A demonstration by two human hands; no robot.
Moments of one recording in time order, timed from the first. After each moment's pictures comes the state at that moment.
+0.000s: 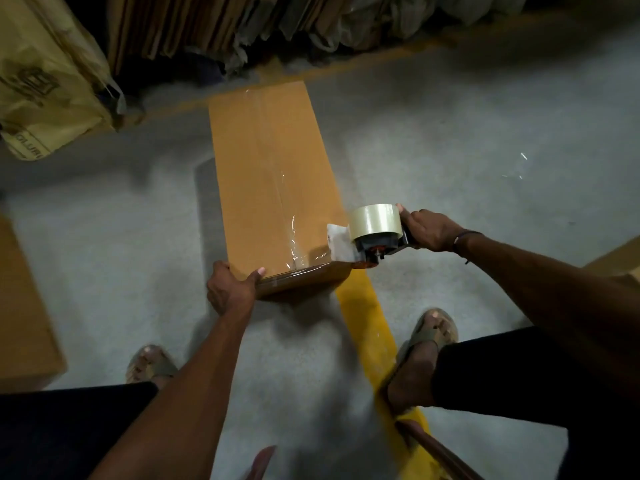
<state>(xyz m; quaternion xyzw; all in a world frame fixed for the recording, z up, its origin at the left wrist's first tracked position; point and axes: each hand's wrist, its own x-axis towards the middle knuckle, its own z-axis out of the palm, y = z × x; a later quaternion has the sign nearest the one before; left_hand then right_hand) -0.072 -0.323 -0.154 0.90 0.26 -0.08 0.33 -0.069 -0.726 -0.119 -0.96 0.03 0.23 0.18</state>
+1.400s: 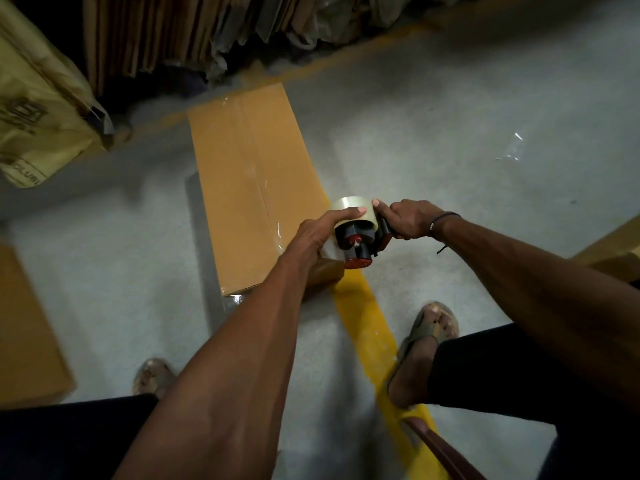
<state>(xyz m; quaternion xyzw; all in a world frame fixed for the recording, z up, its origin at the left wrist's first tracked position) -0.024 -0.508 -0.083 0.68 0.21 -0.42 0.56 -0.047 -0.733 -0.134 -0.95 0.01 0.27 0.15</state>
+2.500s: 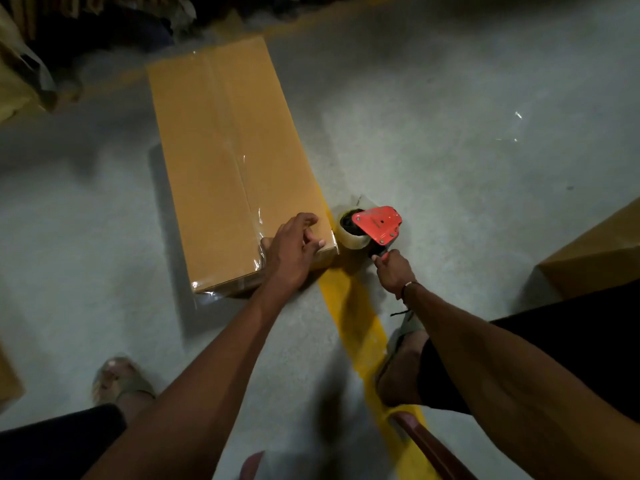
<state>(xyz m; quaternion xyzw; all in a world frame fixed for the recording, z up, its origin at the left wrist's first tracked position) -0.049 -0.455 -0.184 0.91 -0.14 -0.15 0.37 -0.140 -0.680 -0.274 -0.85 0.35 0.23 0.32</state>
